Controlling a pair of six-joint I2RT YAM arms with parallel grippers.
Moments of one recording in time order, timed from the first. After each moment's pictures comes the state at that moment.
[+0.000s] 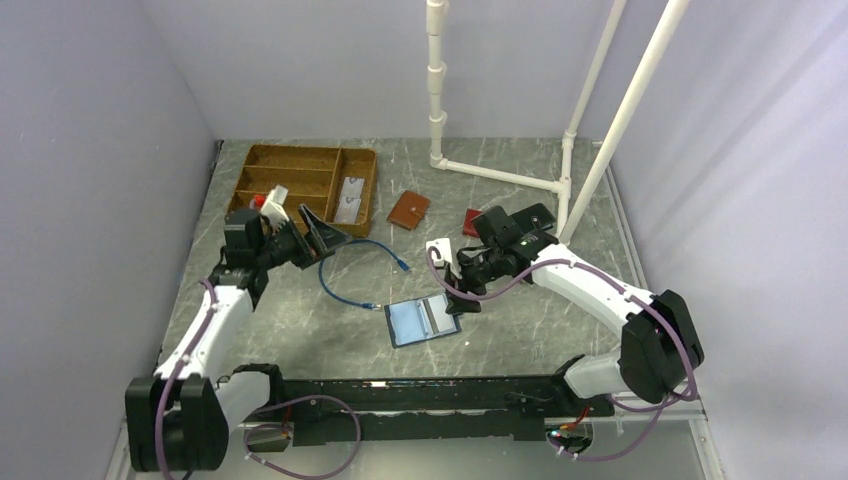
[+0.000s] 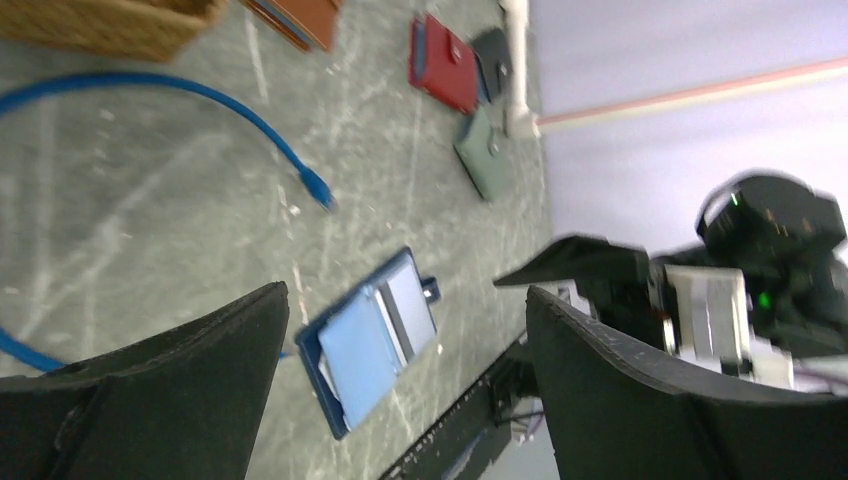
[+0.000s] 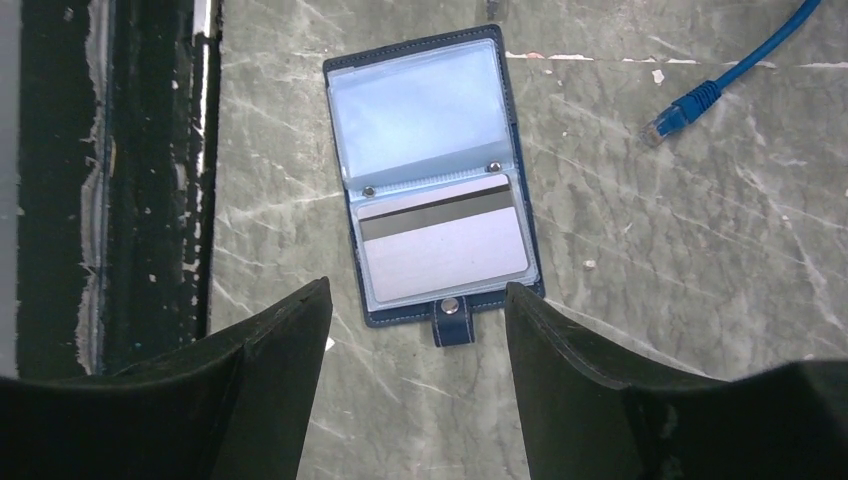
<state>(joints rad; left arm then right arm) 0.02 1.07 0.63 -0.04 0.74 -0.72 0.62 1.36 0.94 -0.62 -0.72 -0.79</state>
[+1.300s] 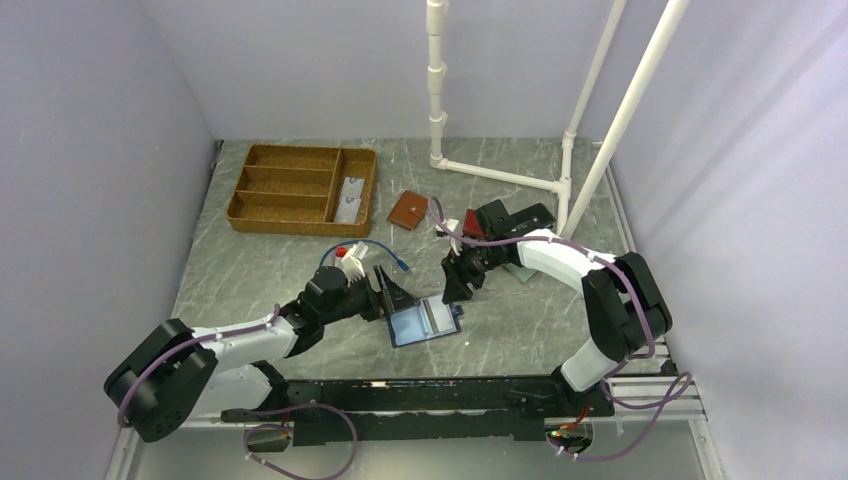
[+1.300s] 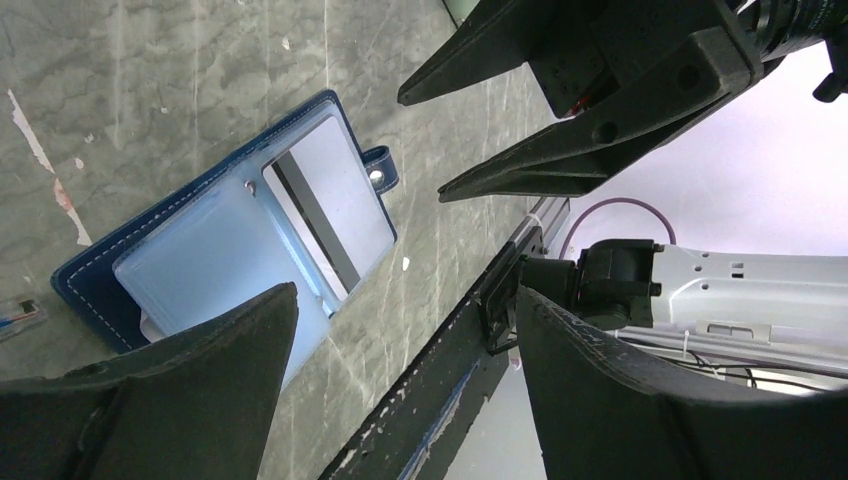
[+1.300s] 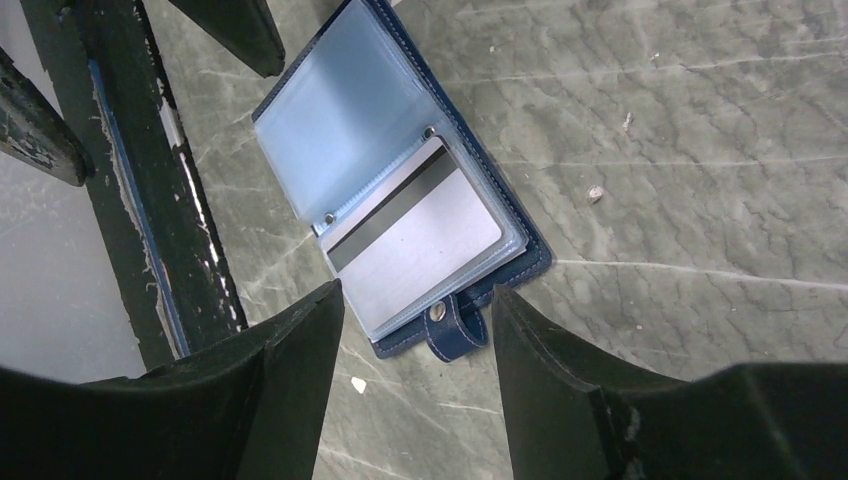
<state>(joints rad) -0.72 1.17 0.28 0.54 0.32 -1.04 0.48 1.59 0.94 -0.48 -0.77 -0.35</state>
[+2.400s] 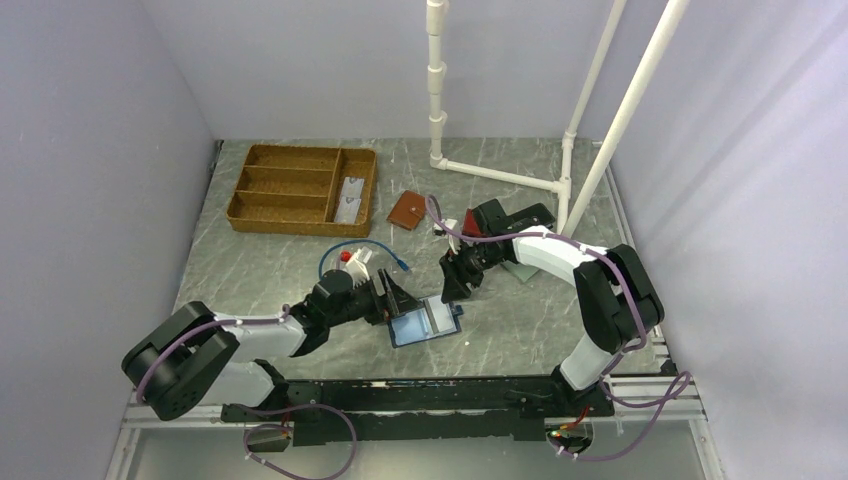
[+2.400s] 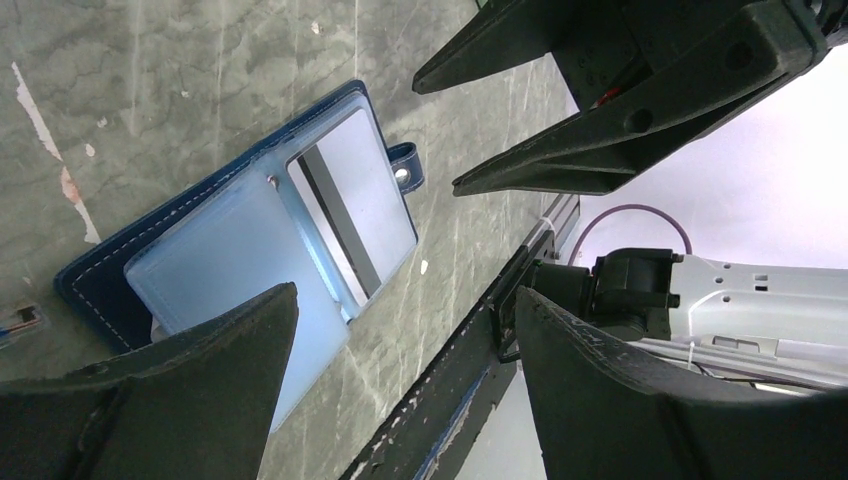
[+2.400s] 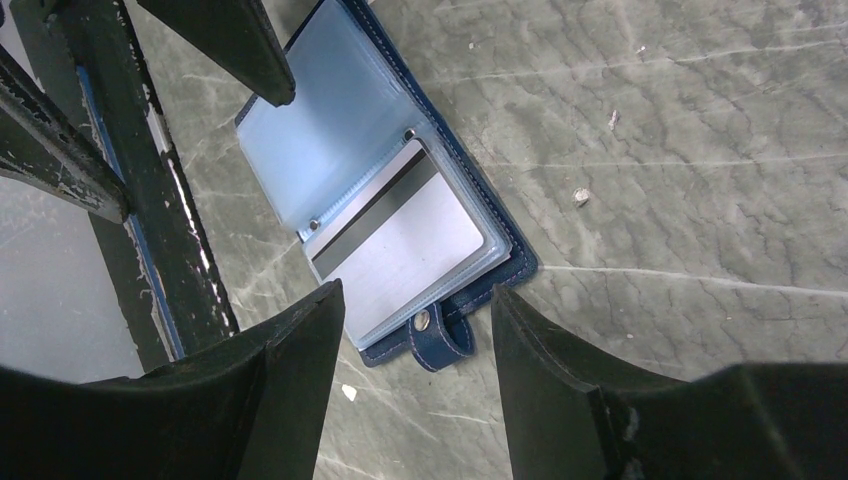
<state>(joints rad) -0.74 1.30 0.26 0.66 0.29 -1.08 0.48 1.65 0.97 -0.48 -0.76 -0.34</state>
